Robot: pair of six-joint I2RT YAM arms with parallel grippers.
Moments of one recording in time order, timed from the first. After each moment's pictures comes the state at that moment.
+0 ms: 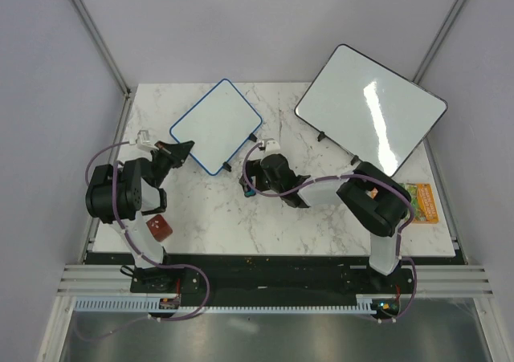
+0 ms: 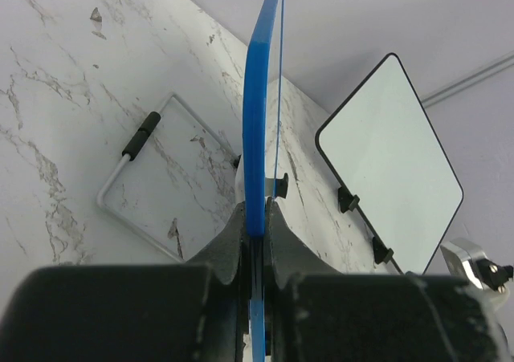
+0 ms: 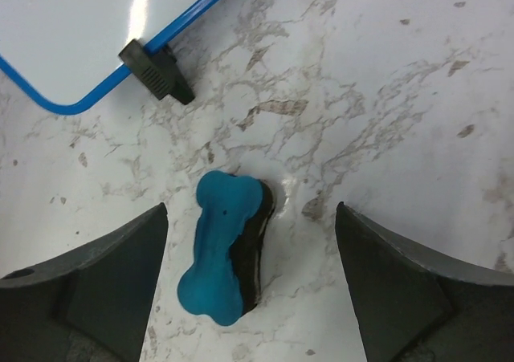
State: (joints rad) left arm 0.17 1.86 0.45 1.47 0.57 -0.89; right arm 0.85 1.90 0.94 0.43 0.16 0.53
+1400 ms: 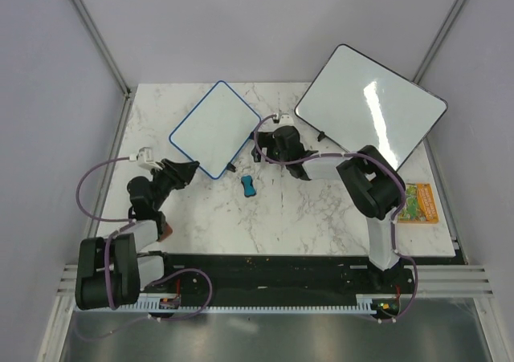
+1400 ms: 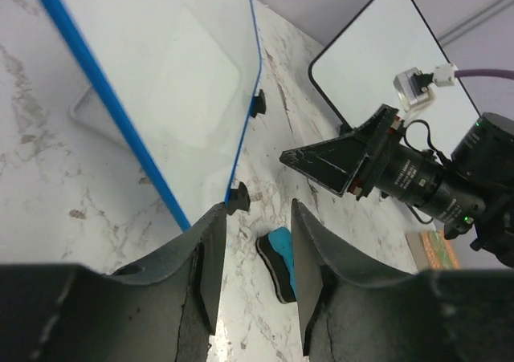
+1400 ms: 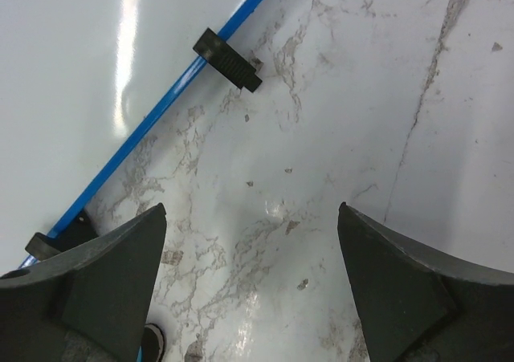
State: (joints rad) left arm 0.13 1.20 0.17 0.98 0.52 -0.72; right arm 0.63 2.04 1.17 0.34 0.09 0.48
